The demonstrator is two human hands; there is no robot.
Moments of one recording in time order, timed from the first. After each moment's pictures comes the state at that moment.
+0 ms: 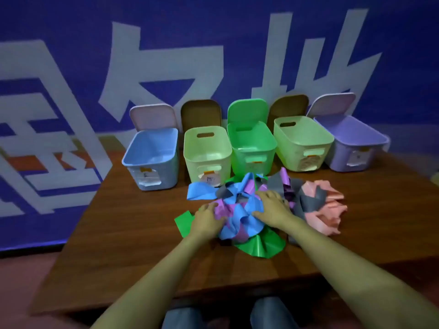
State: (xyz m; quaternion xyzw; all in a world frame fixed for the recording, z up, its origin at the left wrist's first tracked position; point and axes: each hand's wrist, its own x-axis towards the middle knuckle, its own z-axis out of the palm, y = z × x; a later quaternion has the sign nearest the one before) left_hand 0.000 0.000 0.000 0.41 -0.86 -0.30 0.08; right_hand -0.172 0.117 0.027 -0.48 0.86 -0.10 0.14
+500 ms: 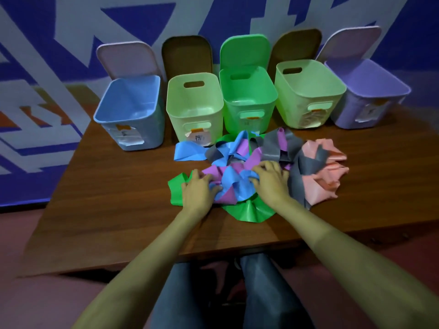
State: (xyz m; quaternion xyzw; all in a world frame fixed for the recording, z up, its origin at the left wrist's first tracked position) left_hand -0.009 0.023 -0.009 0.45 -0.87 -0.20 0.09; right_hand -0.174 0.126 -0.017 -0.46 0.88 -0.15 0.03
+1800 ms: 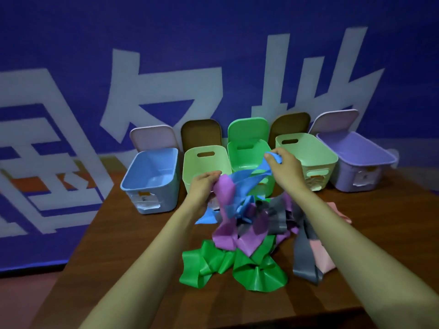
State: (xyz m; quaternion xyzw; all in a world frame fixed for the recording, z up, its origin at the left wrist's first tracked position) left_hand -0.053 -0.033 0.142 0.38 -0.57 -0.67 0.30; right_hand -0.226 0.069 0.153 -0.38 0.77 -0.52 0.01
